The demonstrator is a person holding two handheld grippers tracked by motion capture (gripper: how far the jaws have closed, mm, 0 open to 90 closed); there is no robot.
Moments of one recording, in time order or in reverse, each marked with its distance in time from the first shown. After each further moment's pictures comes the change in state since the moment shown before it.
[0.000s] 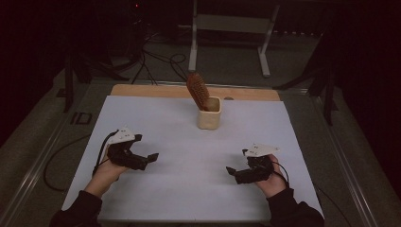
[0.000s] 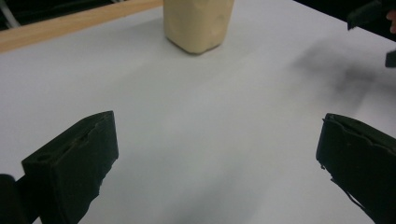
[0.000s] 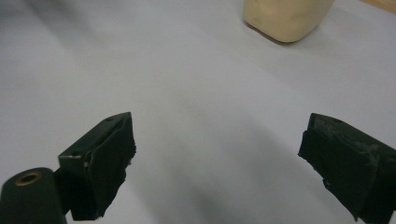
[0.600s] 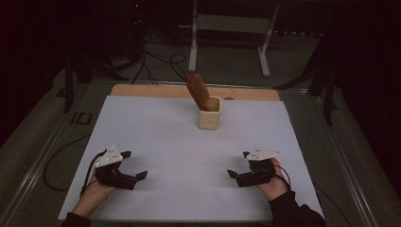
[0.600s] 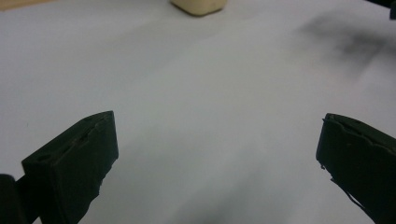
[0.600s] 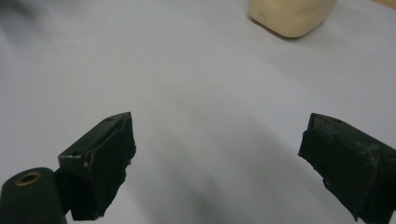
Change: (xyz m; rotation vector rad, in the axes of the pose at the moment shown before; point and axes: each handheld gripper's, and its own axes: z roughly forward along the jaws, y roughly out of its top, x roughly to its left) left arm -0.008 -0.061 -0.024 0.007 0.022 -0.008; right arm 0.002 -0.011 -0.003 -0.009 0.013 -0.011
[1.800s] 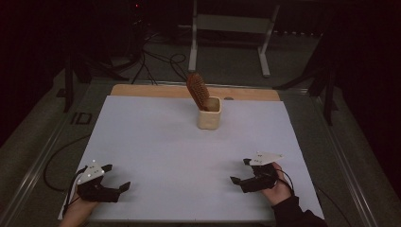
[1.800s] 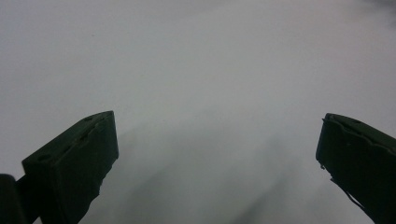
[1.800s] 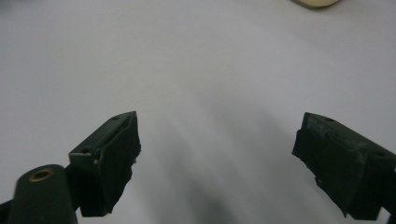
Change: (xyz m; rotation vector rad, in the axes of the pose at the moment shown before) left arm 0.010 -0.050 -0.027 0.024 0.120 -0.057; right arm -0.007 -0.020 0.000 0.026 0.085 0.010
